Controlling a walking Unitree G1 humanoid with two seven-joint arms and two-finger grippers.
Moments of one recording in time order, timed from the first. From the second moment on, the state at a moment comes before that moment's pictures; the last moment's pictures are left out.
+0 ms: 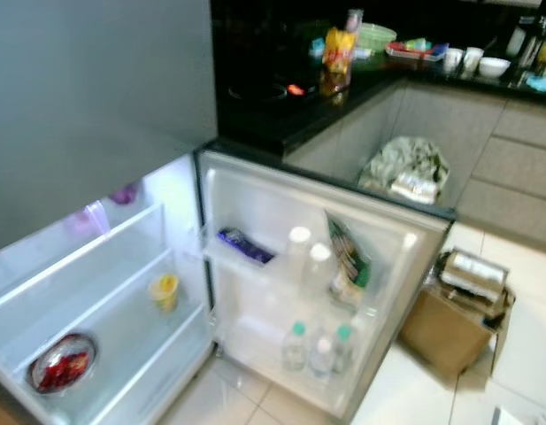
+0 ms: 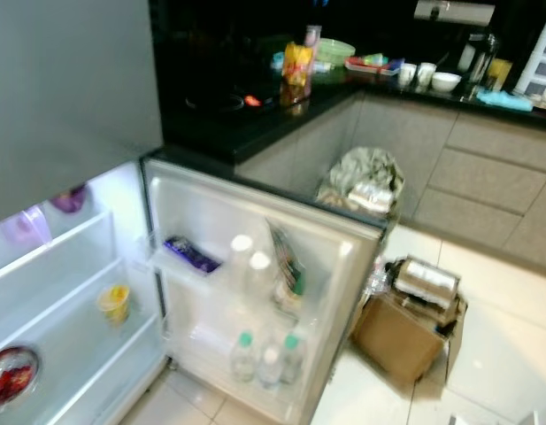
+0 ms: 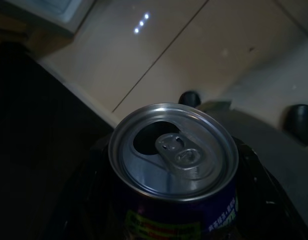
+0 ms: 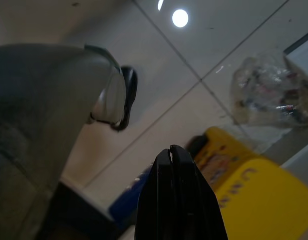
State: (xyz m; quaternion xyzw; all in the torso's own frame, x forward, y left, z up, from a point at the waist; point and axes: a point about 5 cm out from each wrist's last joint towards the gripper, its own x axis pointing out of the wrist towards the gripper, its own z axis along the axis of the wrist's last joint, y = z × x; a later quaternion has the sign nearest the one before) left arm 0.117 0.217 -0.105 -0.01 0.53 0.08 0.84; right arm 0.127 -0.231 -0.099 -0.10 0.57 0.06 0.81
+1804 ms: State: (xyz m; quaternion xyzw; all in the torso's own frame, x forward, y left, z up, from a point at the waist) left arm 0.242 0.242 -0.030 0.00 0.27 0.15 0.95; right arm 0.224 -0.203 0.009 0.12 0.26 0.55 0.79
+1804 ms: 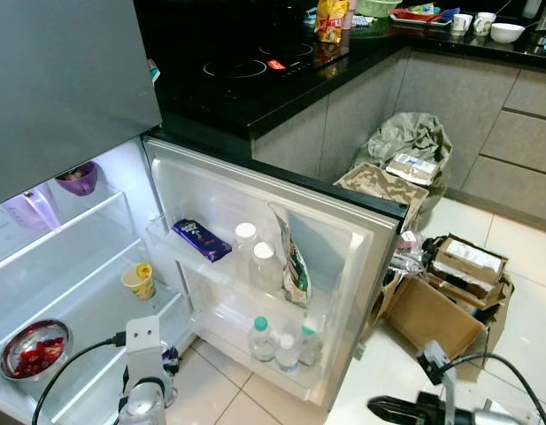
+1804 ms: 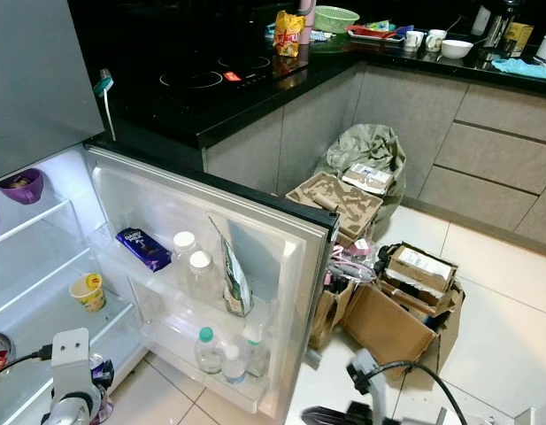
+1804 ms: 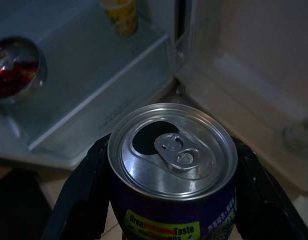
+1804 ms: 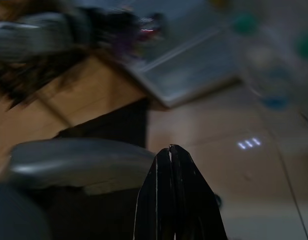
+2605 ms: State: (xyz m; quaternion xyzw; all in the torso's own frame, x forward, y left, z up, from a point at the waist) left arm 0.144 0.246 -0.085 0.01 0.43 0.17 0.89; right arm 0.313 -0.185 0.085 0.00 0.07 0.38 0.92
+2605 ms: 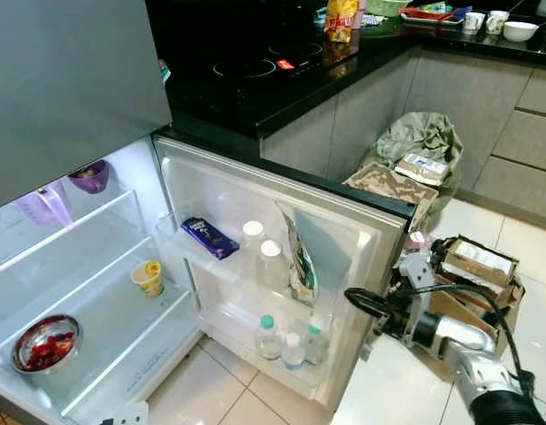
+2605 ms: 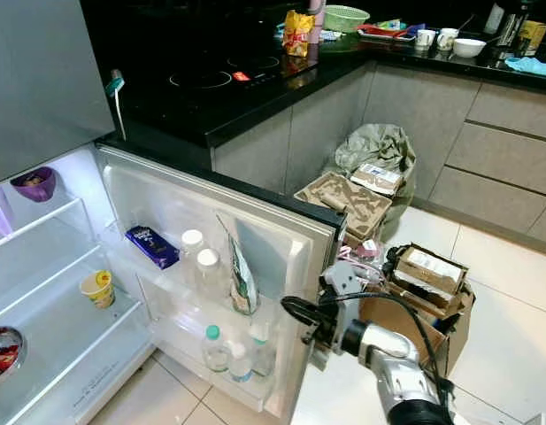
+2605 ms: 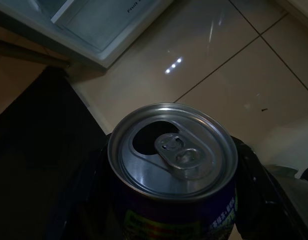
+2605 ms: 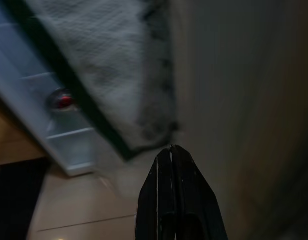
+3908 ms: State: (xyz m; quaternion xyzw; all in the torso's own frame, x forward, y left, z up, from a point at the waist) left arm 0.175 0.235 -0.074 0.01 0.39 0.15 0.91; right arm 0.293 -0.172 0.144 0.03 -0.02 0.54 0.84
